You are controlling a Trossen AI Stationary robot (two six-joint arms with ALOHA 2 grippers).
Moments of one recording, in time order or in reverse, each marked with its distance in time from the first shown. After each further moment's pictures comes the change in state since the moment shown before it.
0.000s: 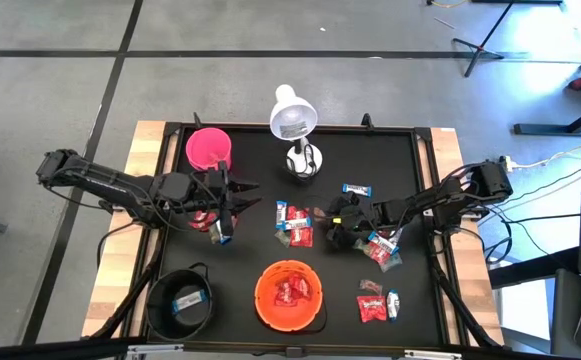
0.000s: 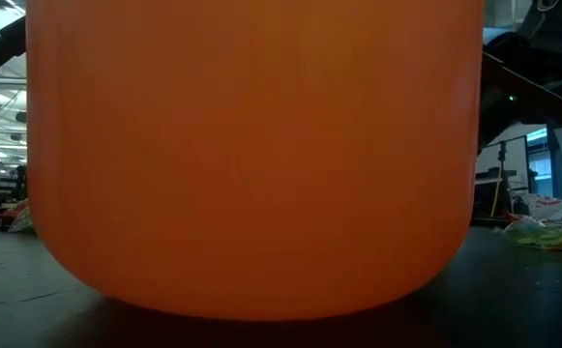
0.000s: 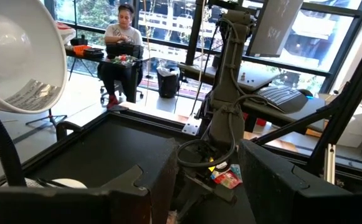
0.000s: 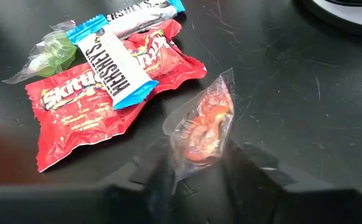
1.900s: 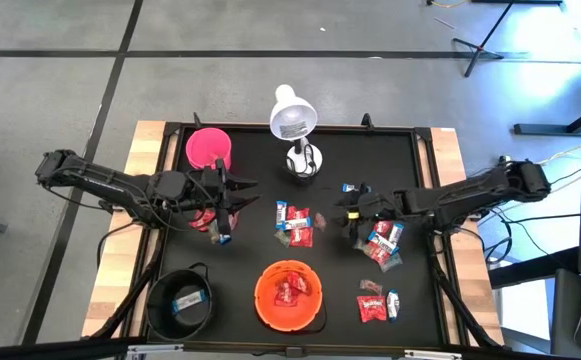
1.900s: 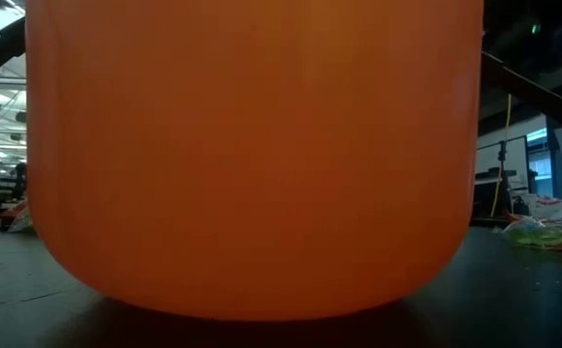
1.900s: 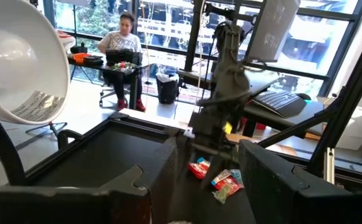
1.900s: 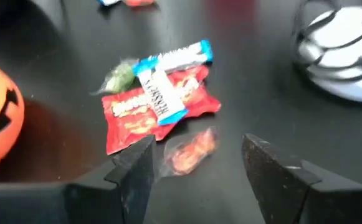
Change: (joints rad) left arm 0.001 -0.027 -0.001 0.002 0.003 0.026; right arm -0.003 -0.352 0.030 -0.292 -0.113 -0.155
